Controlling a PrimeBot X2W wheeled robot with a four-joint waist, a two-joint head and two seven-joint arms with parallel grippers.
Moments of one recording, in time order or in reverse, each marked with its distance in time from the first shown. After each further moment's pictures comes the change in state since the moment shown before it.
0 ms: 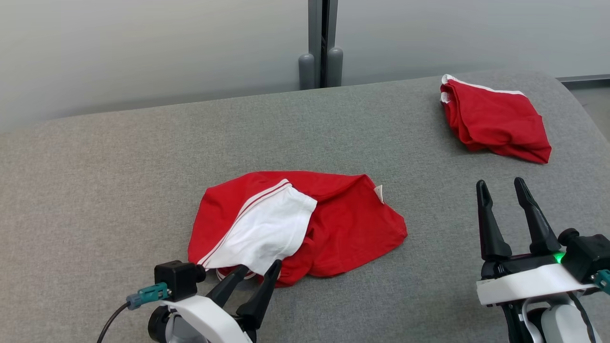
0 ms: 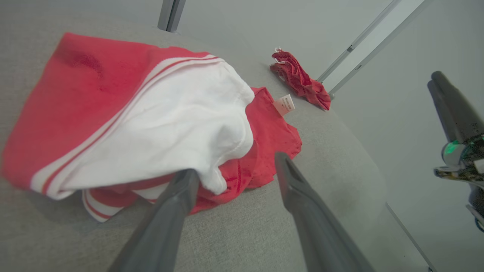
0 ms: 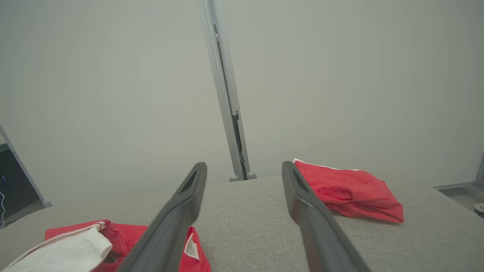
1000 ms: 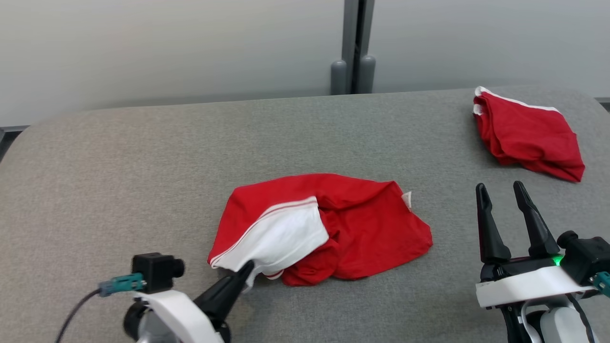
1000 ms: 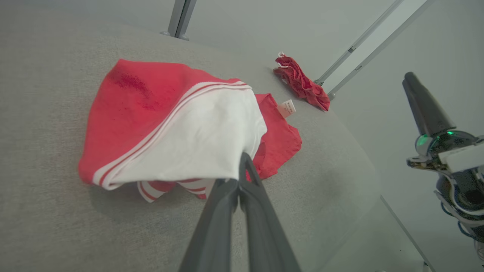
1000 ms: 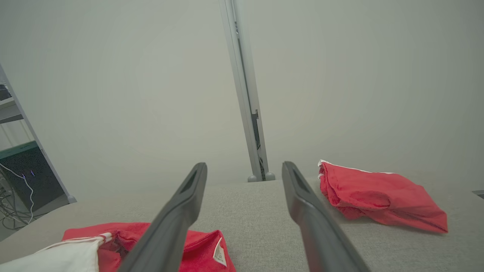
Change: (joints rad) left arm 0.007 0.091 0.016 -0.122 -0.093 -0.018 0.120; right arm 0.006 0.005 -0.005 0.008 0.005 0.000 0.000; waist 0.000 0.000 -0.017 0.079
